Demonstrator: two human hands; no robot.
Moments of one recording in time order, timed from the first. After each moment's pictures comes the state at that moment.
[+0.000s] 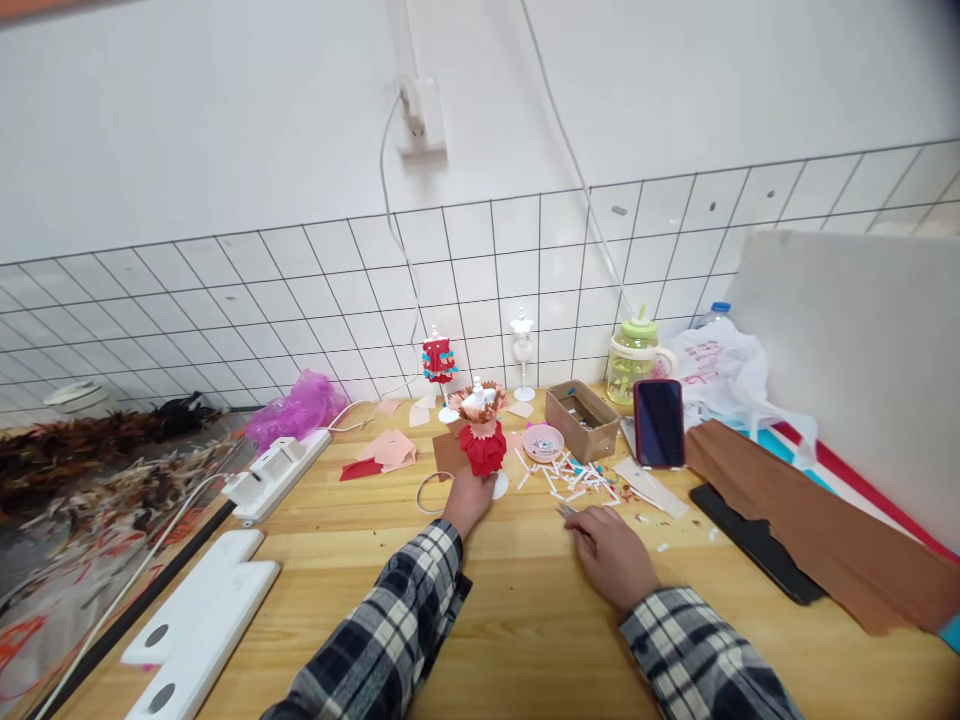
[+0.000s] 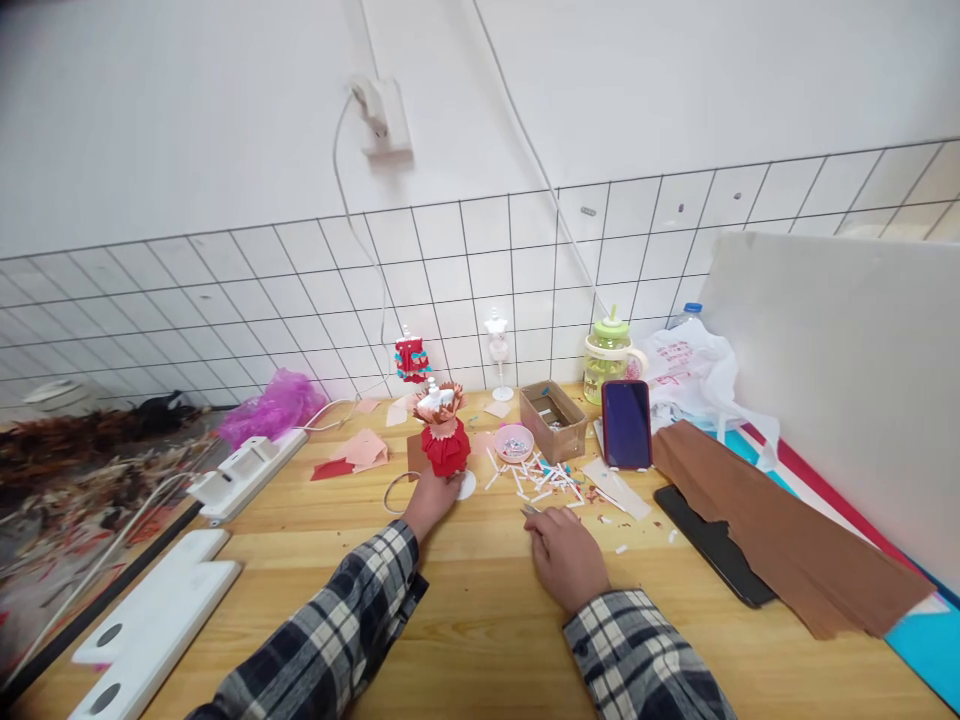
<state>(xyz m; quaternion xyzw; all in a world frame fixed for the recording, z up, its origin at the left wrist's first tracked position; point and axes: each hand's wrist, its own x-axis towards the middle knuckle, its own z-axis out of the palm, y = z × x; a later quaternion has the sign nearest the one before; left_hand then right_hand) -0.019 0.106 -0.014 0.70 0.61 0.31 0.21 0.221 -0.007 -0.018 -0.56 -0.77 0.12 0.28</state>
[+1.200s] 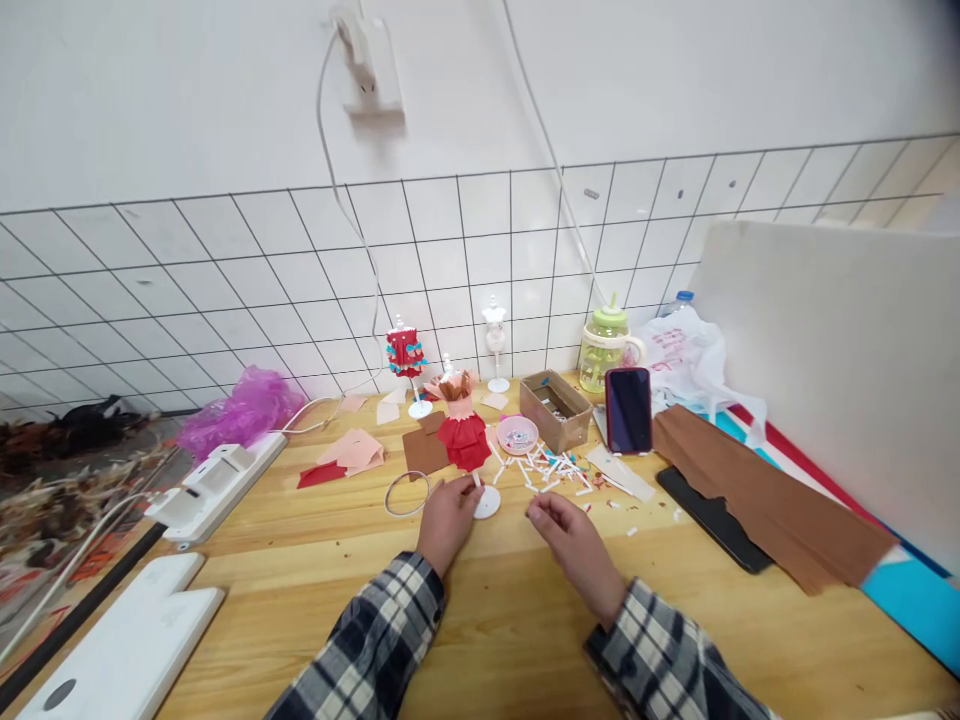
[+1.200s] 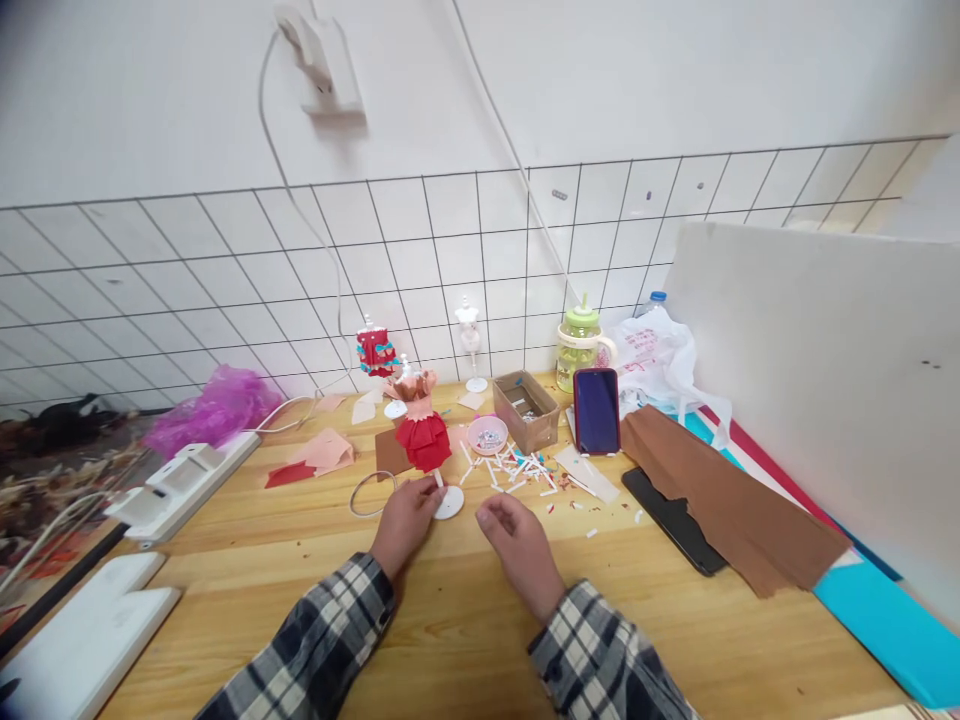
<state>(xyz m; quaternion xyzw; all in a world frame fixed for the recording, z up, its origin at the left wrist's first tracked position) -0.014 0.073 -0.014 0.74 0.57 0.30 0.22 0.185 -0.012 0.018 -0.51 -0.48 0.51 0.51</state>
